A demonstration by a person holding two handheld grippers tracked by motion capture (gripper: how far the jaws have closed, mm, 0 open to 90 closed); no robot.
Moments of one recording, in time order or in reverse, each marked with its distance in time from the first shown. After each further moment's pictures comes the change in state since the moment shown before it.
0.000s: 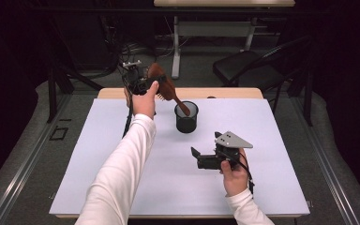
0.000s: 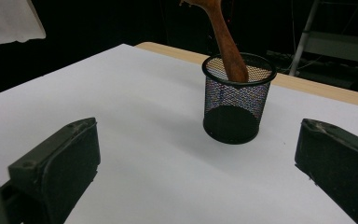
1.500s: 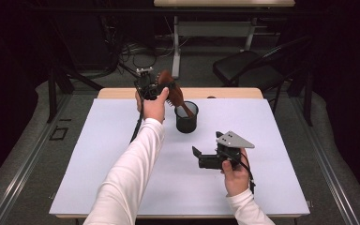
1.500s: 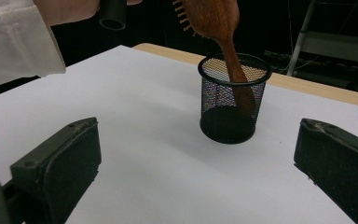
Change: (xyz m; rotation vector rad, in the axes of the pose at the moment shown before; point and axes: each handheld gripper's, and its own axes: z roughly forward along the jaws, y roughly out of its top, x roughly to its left) left arm -0.004 -0.025 0.027 0.060 0.007 0.013; right arm -0.003 0.000 -0.002 -0.005 -0.009 -0.001
